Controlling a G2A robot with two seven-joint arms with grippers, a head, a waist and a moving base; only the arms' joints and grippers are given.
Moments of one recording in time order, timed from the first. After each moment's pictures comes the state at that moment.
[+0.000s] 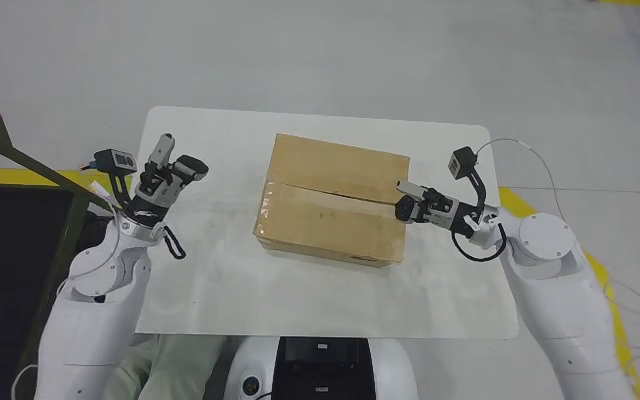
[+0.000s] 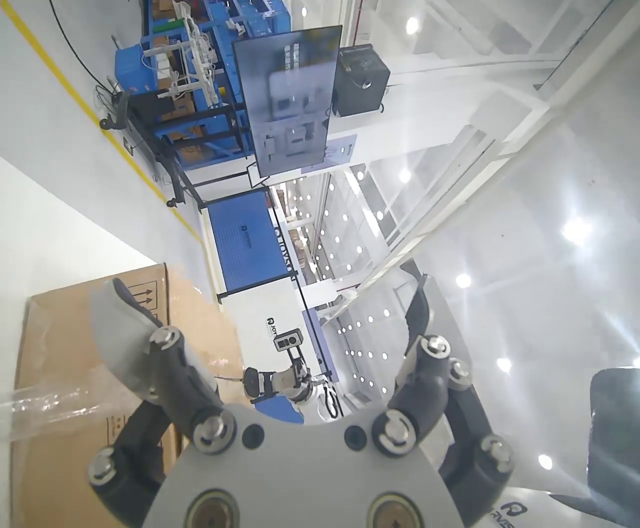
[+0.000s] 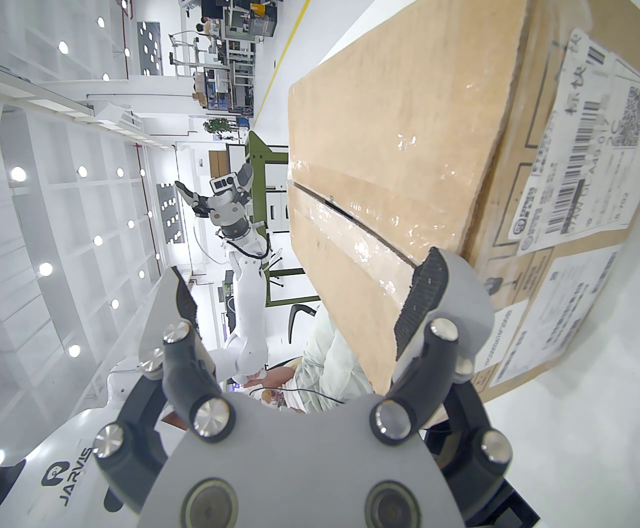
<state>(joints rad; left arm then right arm) 1.63 -1.03 -1.70 -1.81 -0.52 -0.39 -0.45 -1.24 -1.07 1.34 -1.65 0.30 0.03 0.96</state>
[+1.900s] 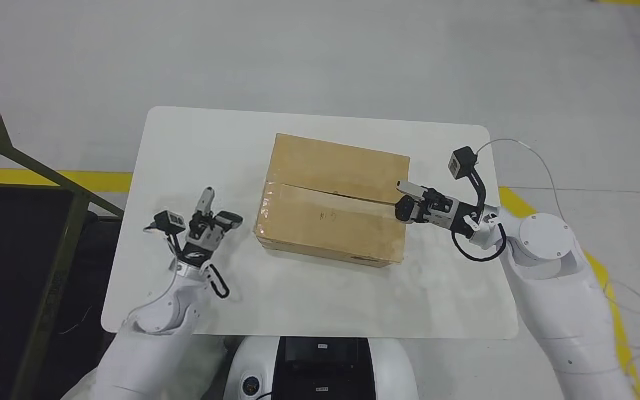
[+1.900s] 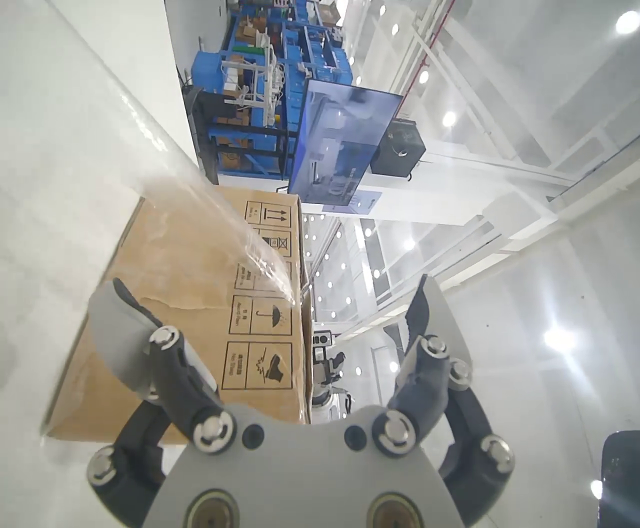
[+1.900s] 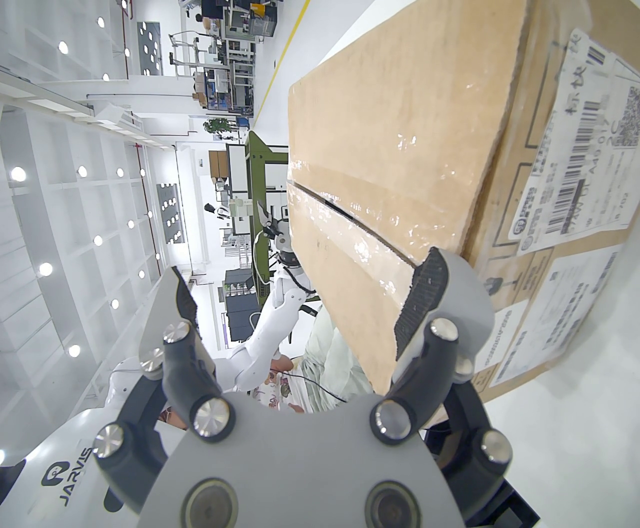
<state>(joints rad) 1.70 -1.11 -1.46 -1.63 -0.52 -0.50 -0.22 -1.24 -1.07 1.34 -1.65 0.30 0.03 0.96</state>
